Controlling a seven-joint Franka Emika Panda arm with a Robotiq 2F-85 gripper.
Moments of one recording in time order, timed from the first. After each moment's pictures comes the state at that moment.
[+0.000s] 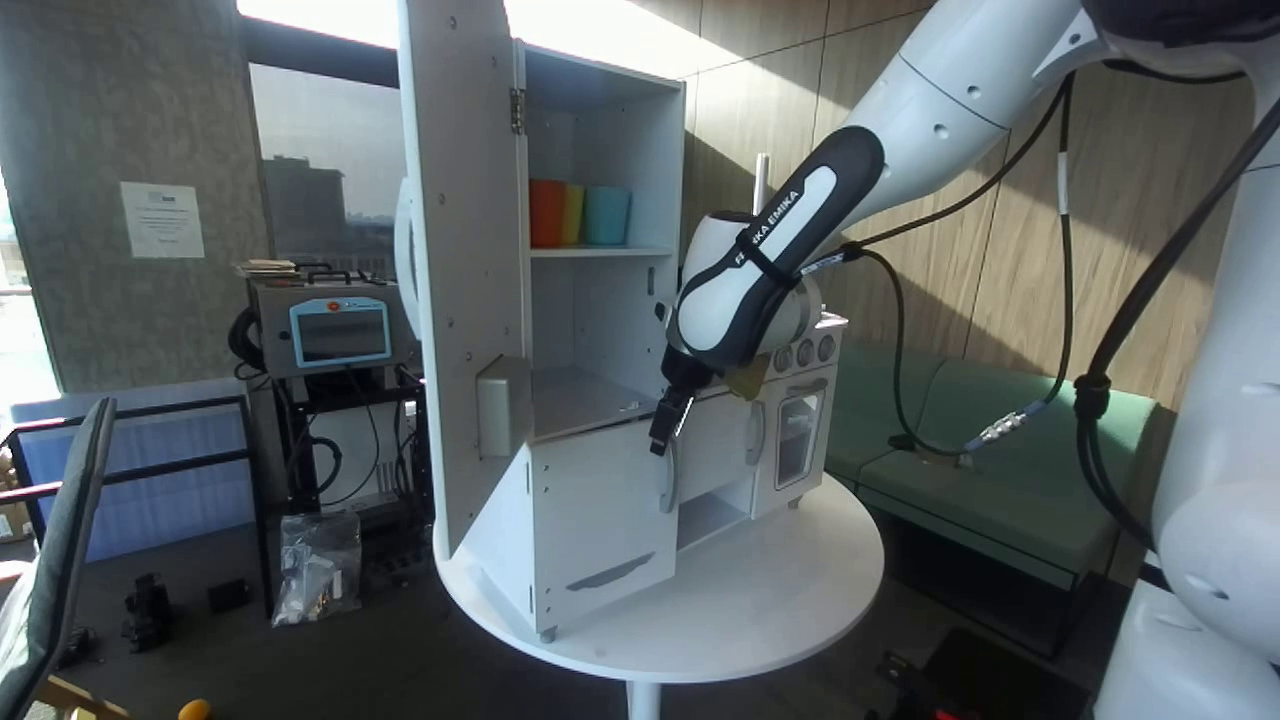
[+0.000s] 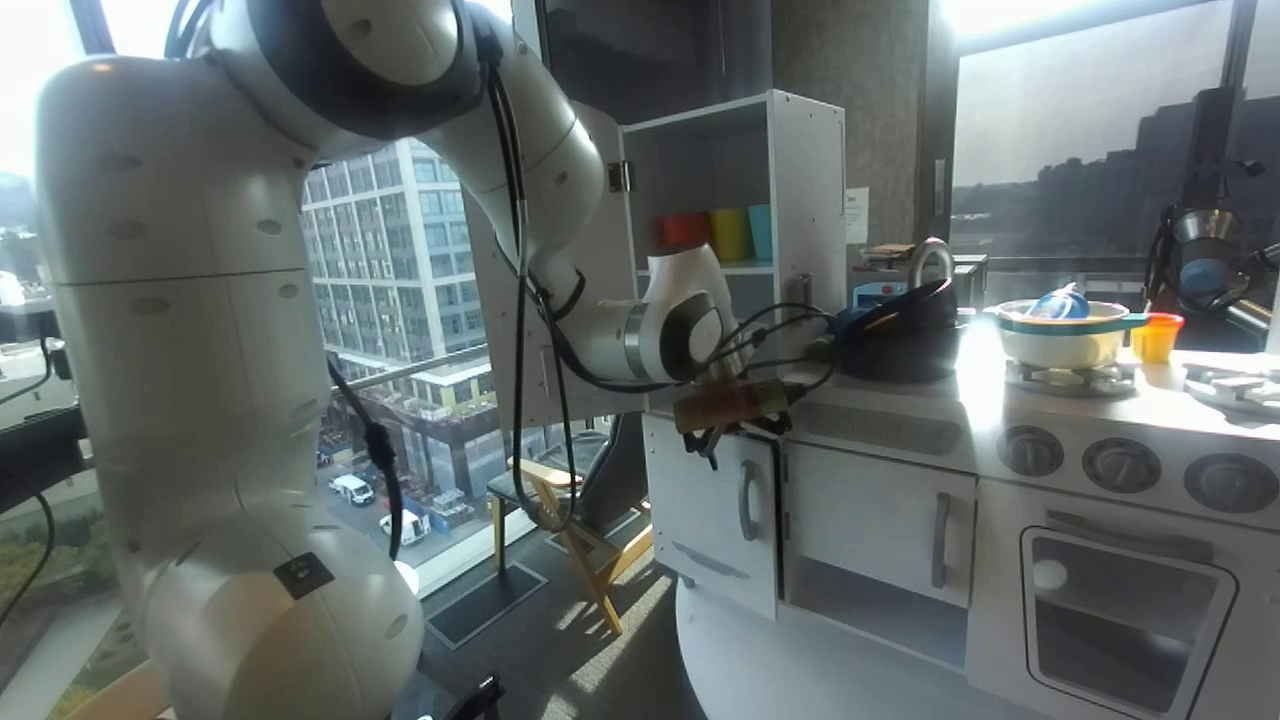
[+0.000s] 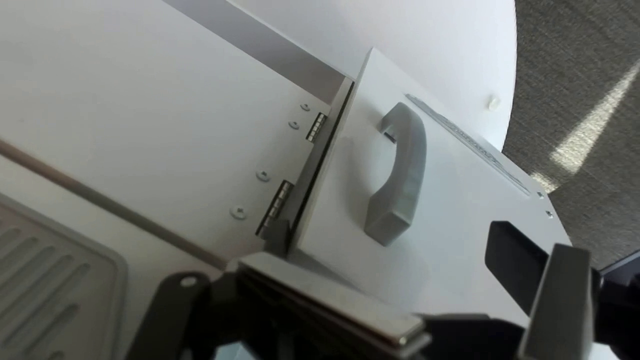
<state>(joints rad) -0.02 0.05 -0.05 -2.40 -0.13 2.81 -0.49</state>
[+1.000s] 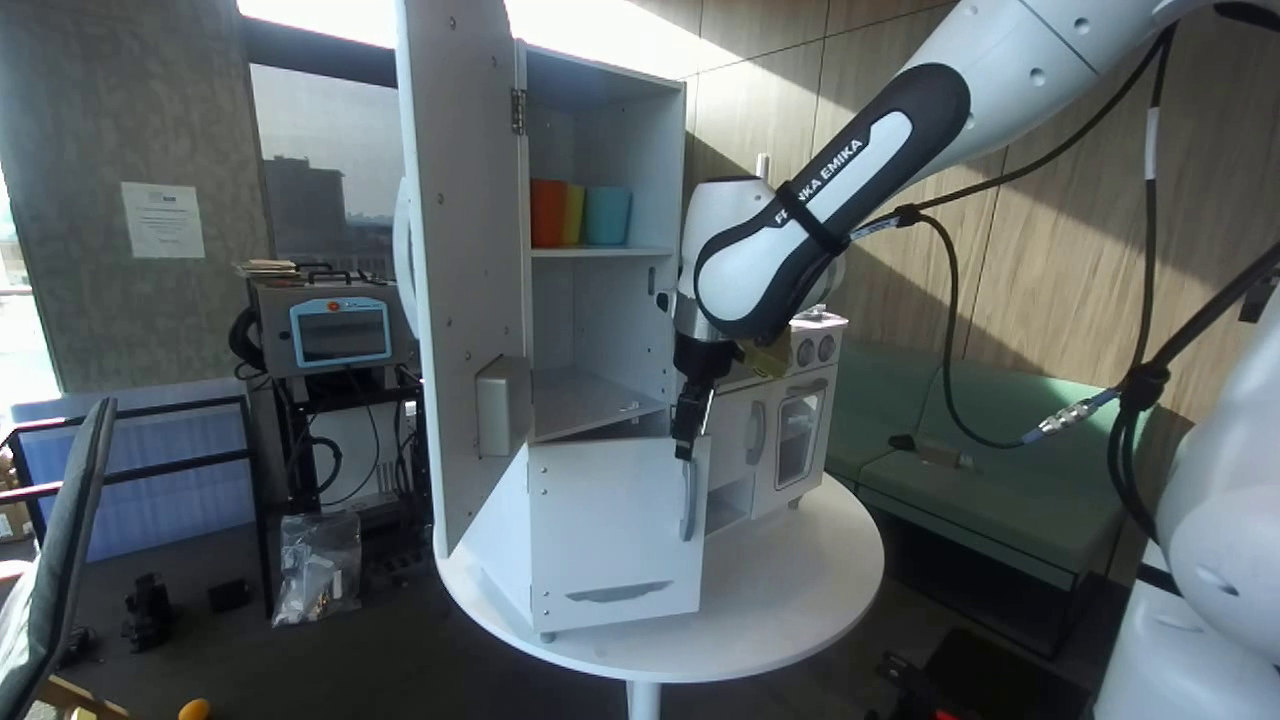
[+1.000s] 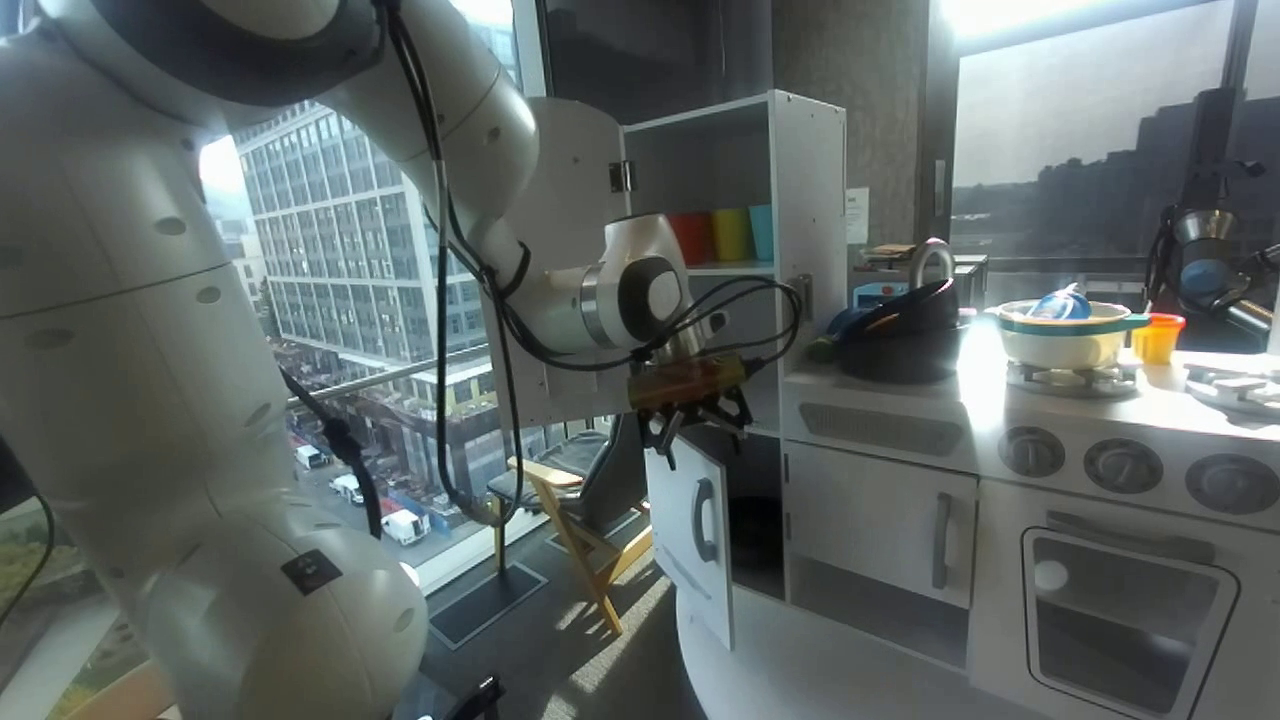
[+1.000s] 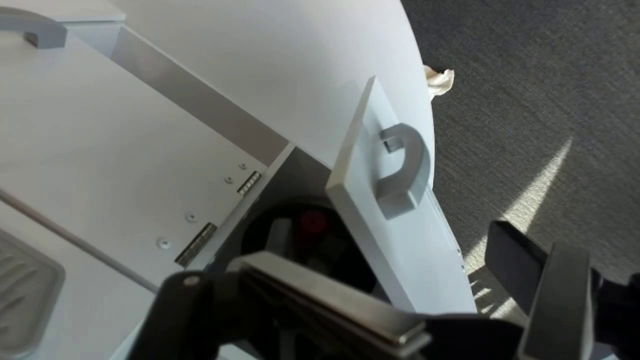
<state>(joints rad) 0.02 -0.15 -0.02 -2.49 -0.22 2.55 -0.43</state>
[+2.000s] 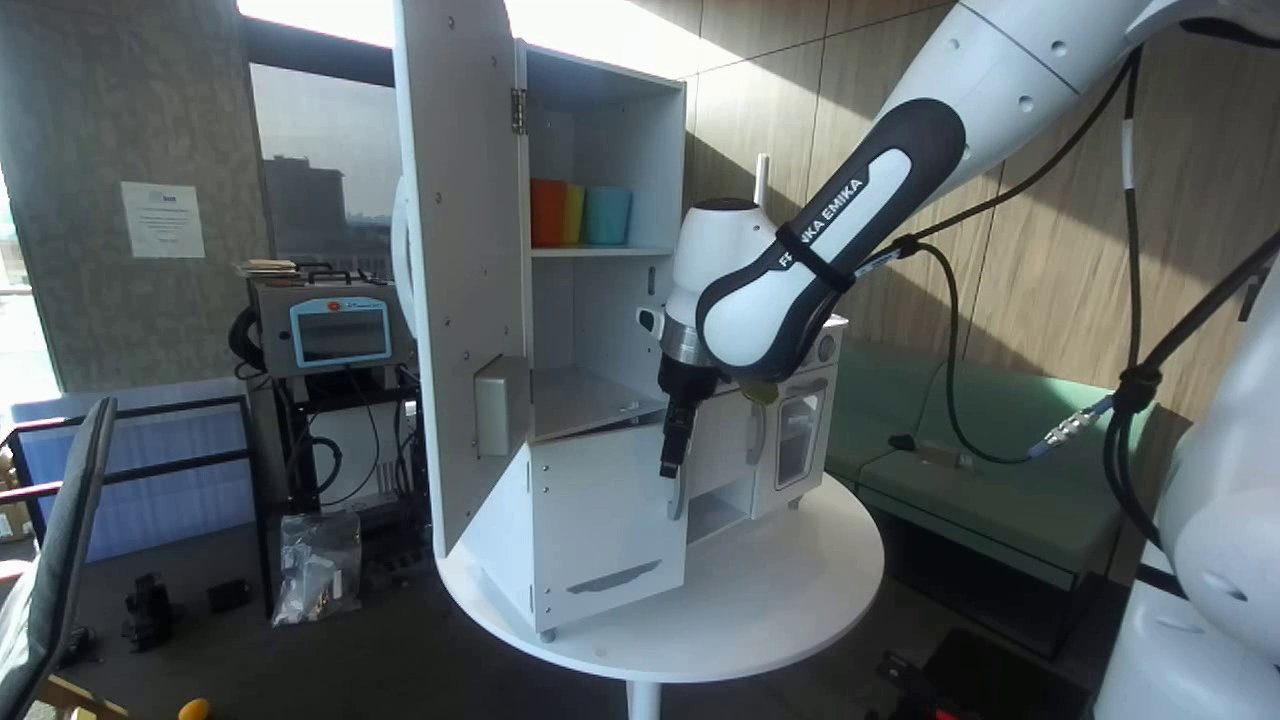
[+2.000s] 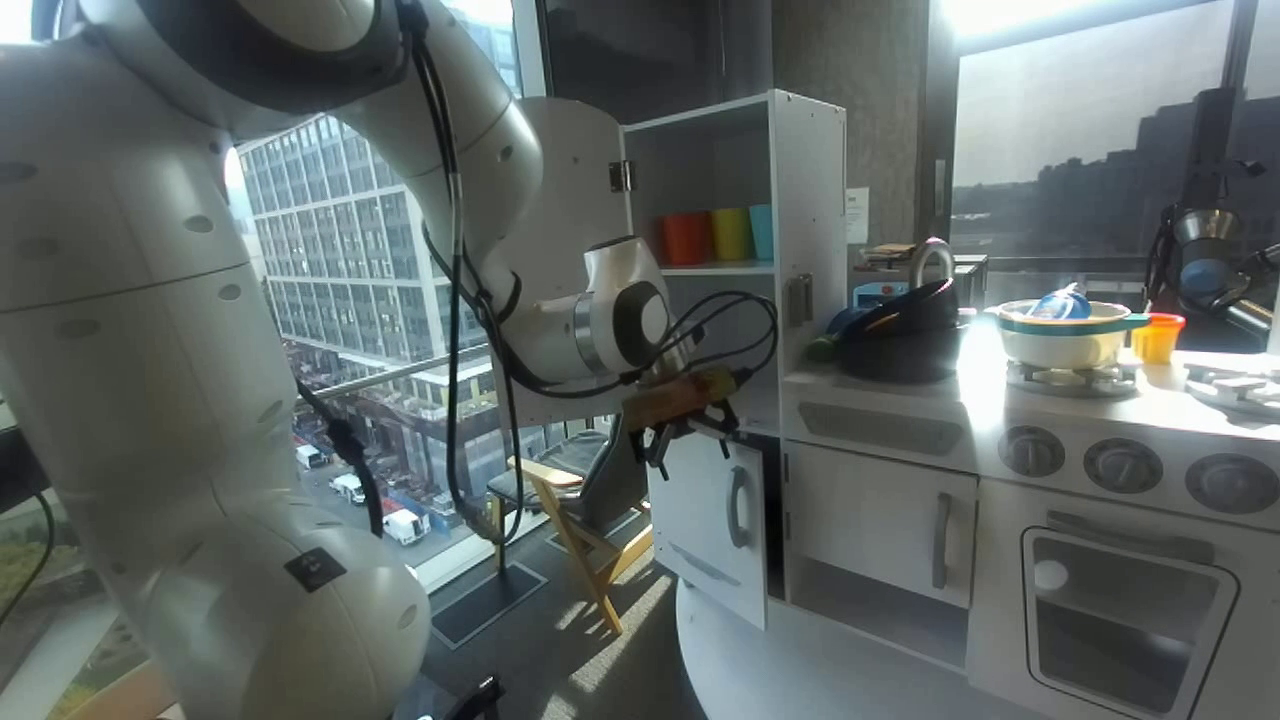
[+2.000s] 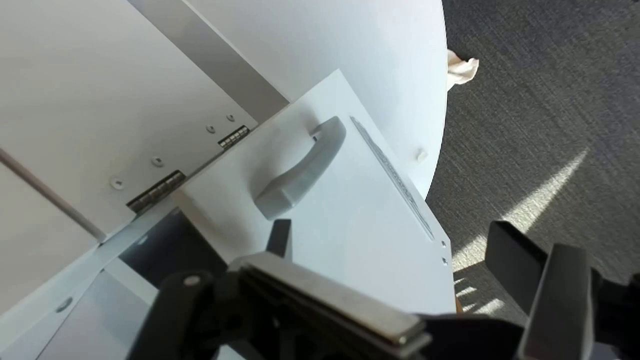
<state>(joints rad) 0.04 -0.11 -0.01 -2.53 -0.31 2.71 -0.45</state>
